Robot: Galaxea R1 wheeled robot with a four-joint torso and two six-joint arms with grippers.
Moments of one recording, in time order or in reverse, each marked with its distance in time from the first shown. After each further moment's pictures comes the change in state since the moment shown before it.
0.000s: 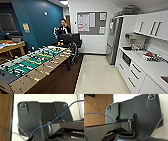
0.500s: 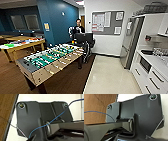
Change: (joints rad) left arm -0.003 0.046 -0.057 0.002 0.000 0.000; right arm -0.001 0.003 0.000 -0.025 -0.003 -0.017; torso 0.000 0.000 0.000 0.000
